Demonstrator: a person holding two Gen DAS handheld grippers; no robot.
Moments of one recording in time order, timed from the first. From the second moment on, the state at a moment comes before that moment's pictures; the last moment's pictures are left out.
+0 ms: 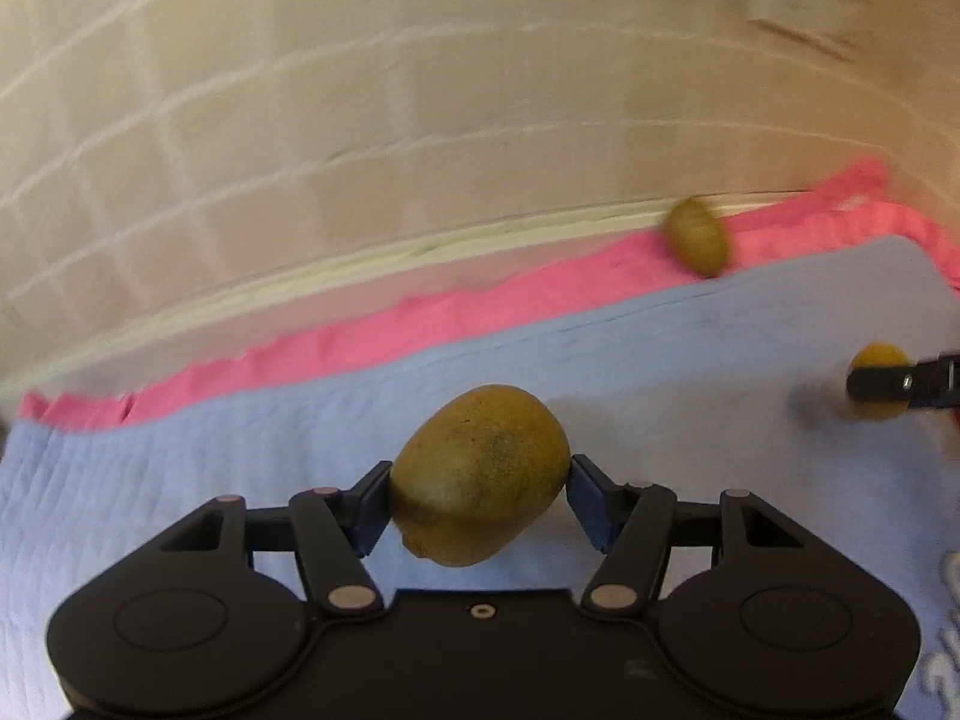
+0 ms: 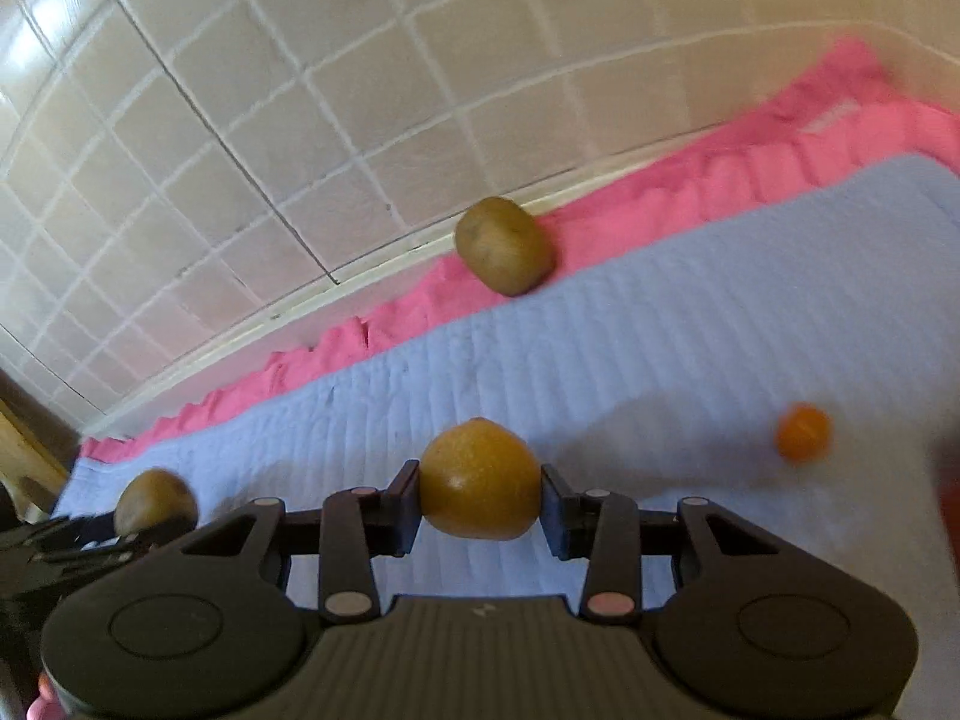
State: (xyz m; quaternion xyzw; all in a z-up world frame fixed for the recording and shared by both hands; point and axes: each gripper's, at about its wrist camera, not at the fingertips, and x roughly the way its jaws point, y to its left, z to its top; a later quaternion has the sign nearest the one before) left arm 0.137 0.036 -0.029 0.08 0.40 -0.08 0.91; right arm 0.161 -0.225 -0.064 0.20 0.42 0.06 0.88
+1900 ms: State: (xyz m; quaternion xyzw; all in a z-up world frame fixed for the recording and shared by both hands) left arm 0.069 -0.470 -0.077 0.21 0.47 -0.54 0.67; right arm -0.066 -0.460 -0.082 0.19 0.45 -0.26 0.83
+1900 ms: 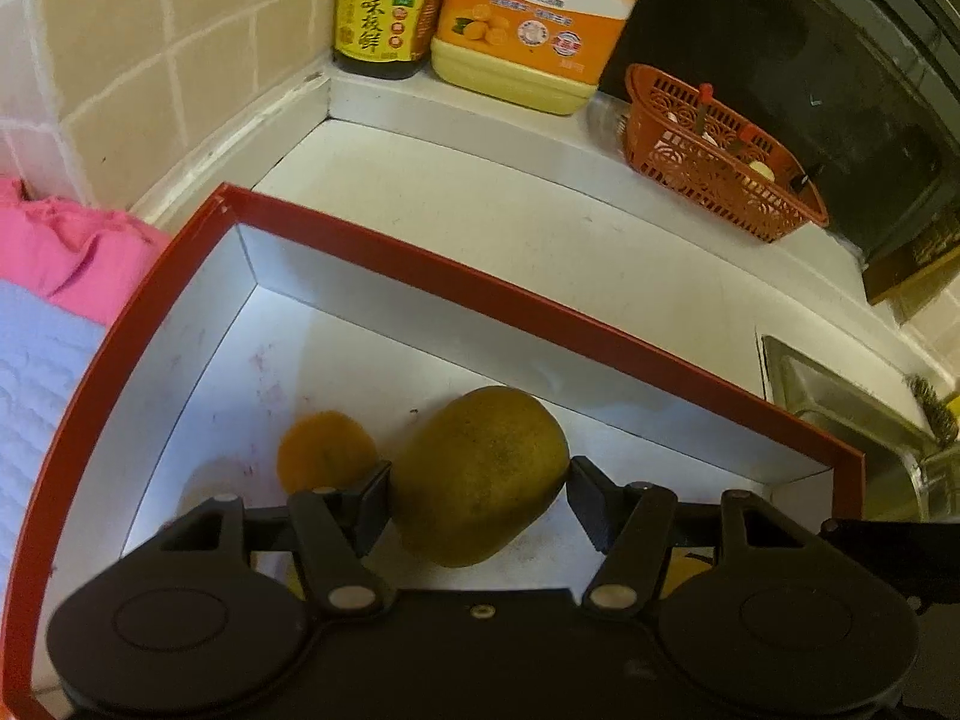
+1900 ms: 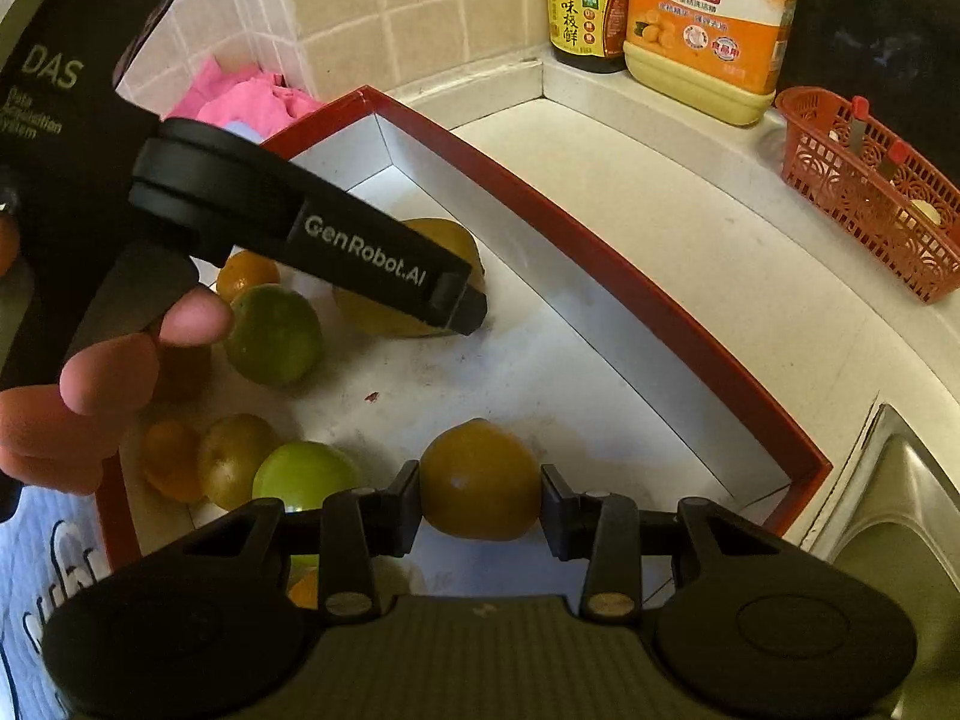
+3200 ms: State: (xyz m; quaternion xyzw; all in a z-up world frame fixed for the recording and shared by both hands) left arm 0.164 -0.052 0.035 -0.03 0.39 -0.25 0.89; right arm 0.036 -0.335 0.021 0.17 0.33 -0.09 0.93
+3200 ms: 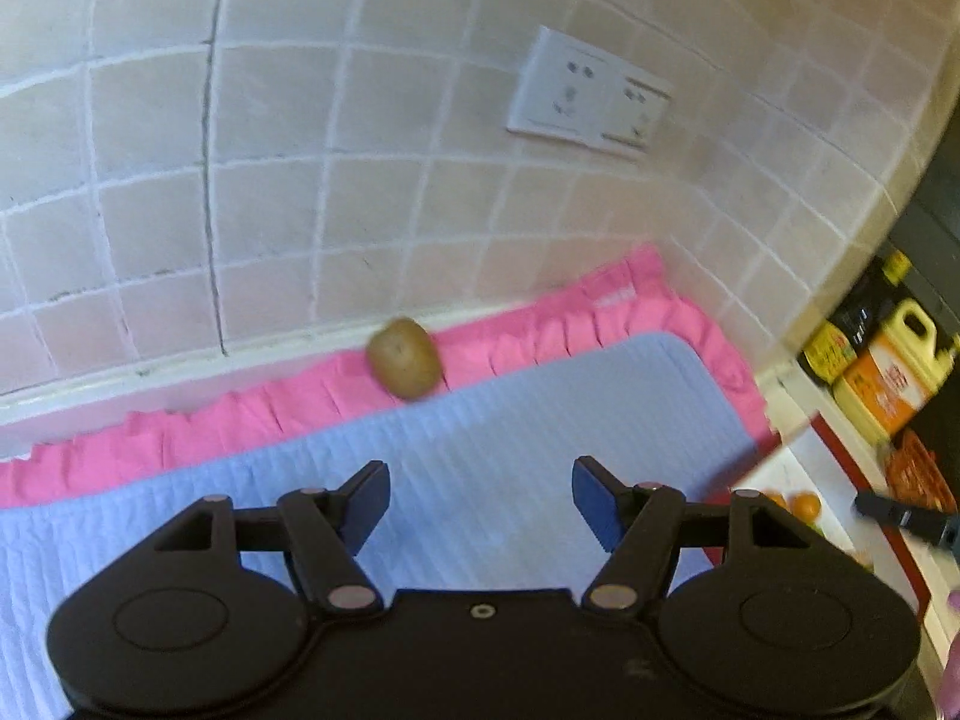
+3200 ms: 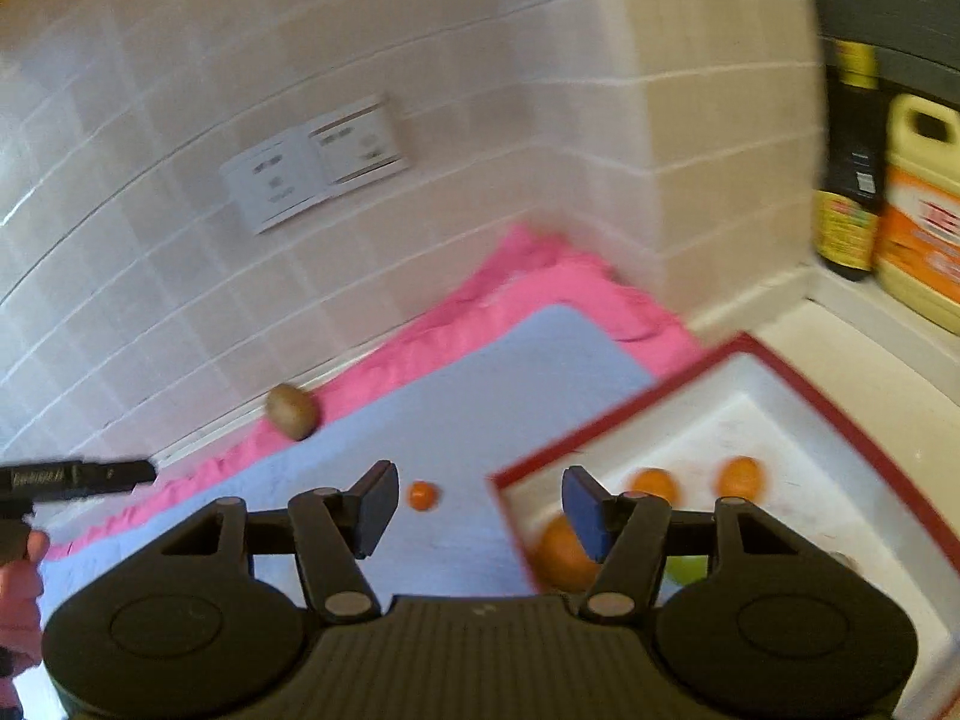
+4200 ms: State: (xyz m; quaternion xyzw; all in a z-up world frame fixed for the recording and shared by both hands) left arm 0.324 -0.094 -0.099 -0.13 0.43 -0.19 0.87; right arm 0.171 -0.253 -0.127 0.12 0.34 -0.18 0.92
